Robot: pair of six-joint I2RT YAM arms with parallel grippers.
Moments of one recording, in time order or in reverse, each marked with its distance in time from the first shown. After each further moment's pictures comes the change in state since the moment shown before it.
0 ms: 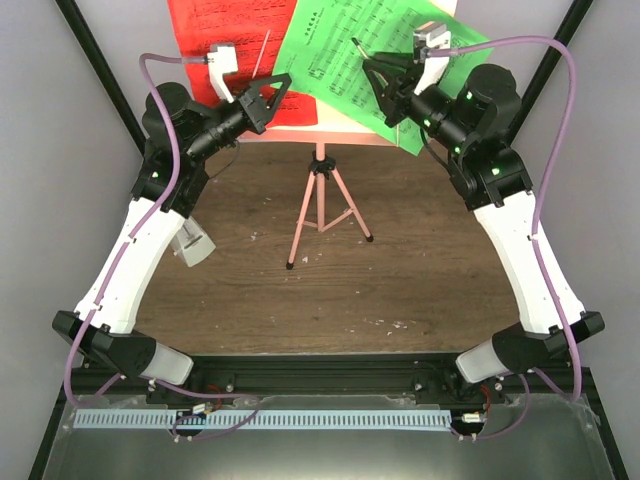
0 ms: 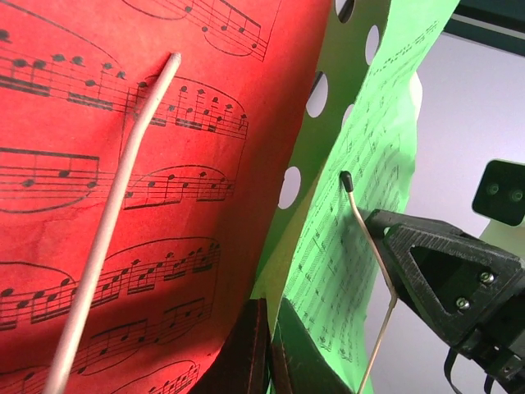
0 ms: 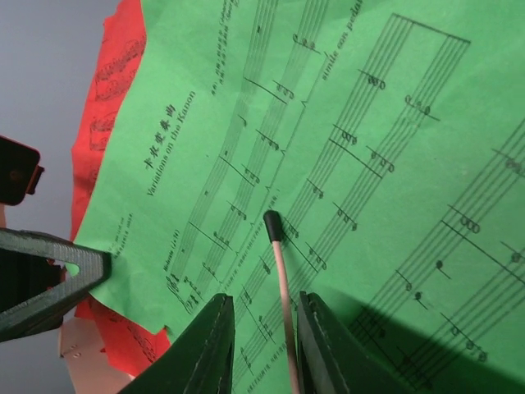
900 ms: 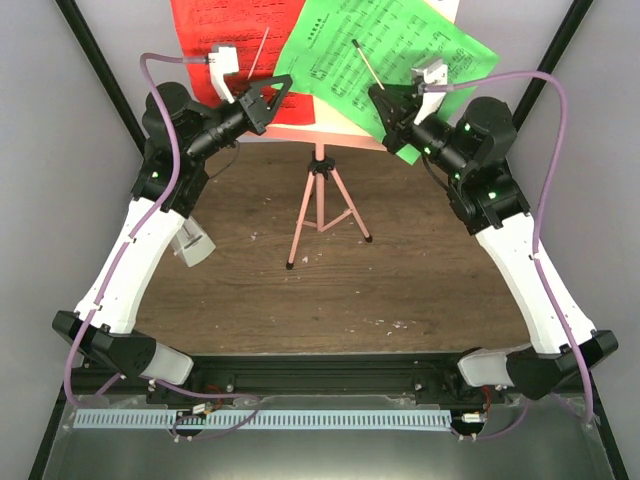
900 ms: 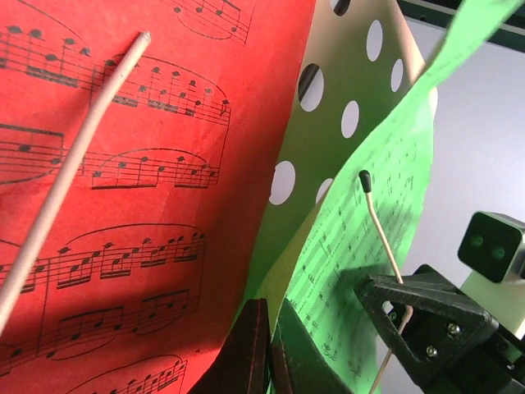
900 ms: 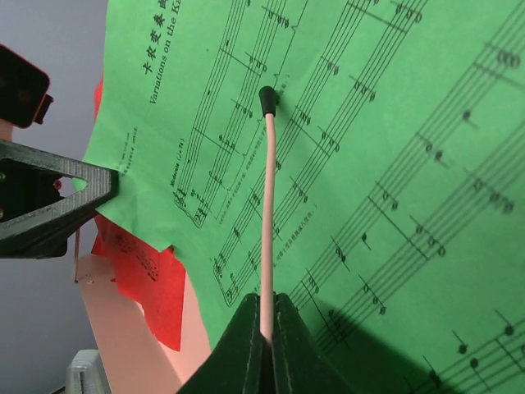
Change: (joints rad) left arm 0.000 0.000 0.000 -0.001 0.013 0.005; right arm -0.001 -0.134 -0.261 0.088 -0.005 -0.056
